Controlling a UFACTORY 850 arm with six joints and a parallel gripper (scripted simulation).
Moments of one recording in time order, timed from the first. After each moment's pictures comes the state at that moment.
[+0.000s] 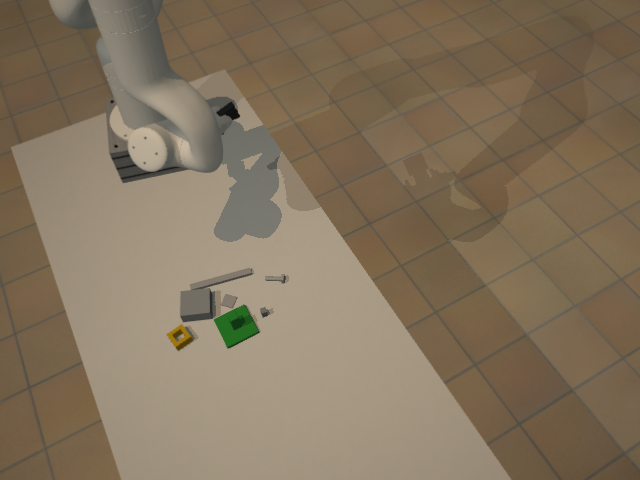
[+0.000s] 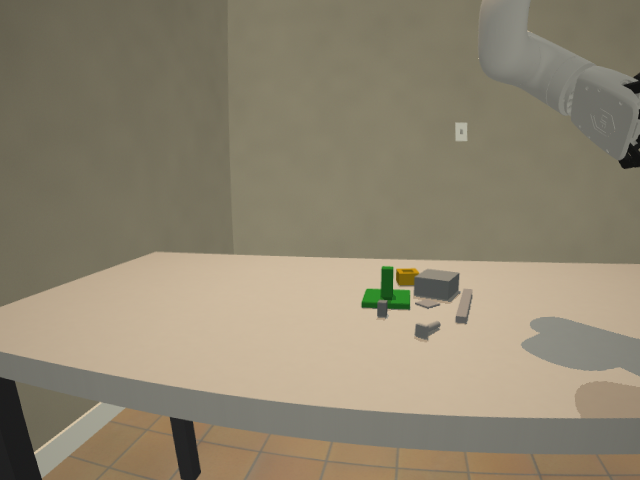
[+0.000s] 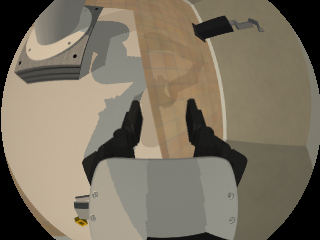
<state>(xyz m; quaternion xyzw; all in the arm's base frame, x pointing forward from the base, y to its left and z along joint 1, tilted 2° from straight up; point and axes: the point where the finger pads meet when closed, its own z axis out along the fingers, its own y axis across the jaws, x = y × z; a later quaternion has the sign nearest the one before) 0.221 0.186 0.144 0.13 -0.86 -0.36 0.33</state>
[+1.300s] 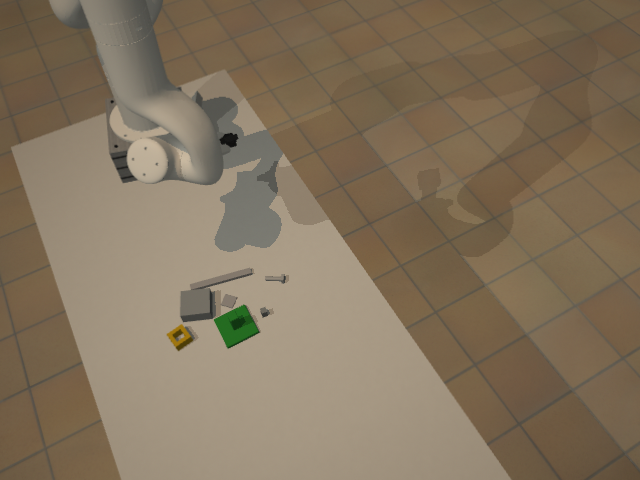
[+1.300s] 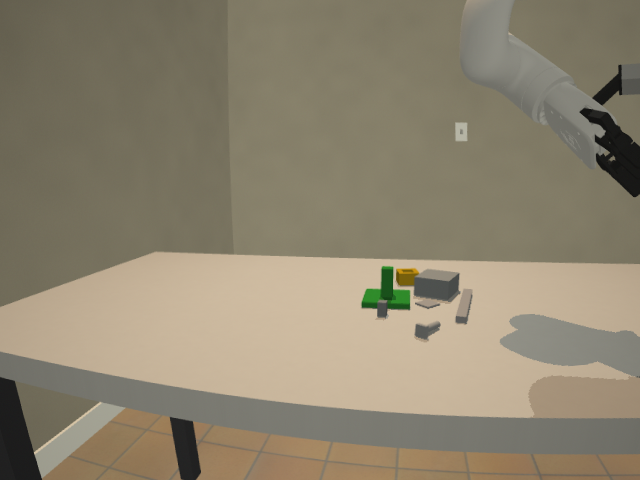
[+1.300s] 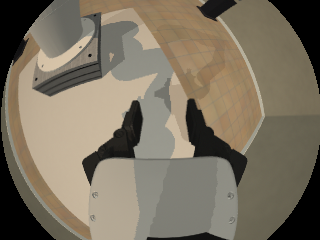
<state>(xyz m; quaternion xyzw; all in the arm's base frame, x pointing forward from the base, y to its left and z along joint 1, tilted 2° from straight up) 0.262 0.163 0.115 -0.03 -0.90 -0.25 0.35</state>
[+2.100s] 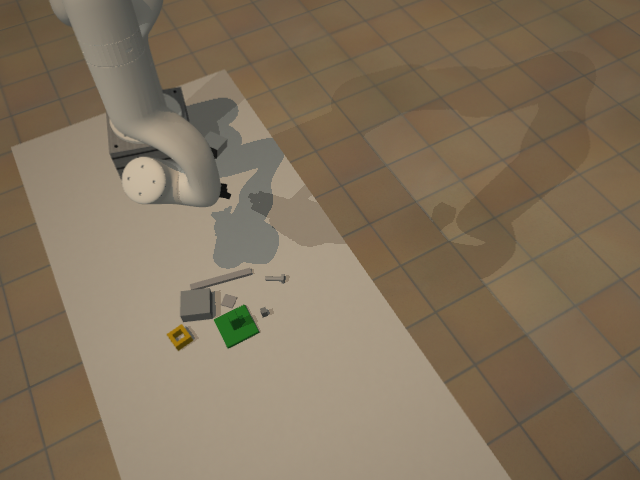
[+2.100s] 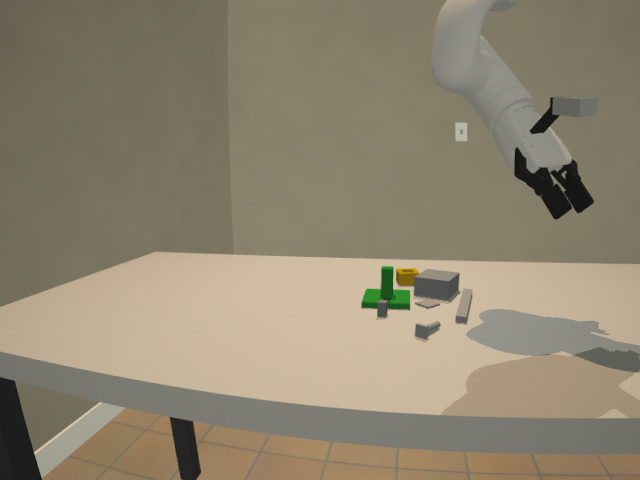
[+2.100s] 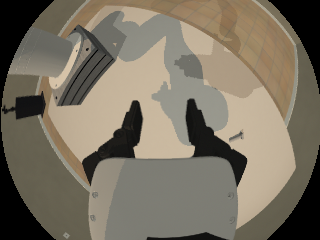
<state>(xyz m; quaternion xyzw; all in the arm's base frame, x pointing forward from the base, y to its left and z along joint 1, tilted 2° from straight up) 0.340 0.118 0.070 -0.33 -0.88 -0.08 0.32</state>
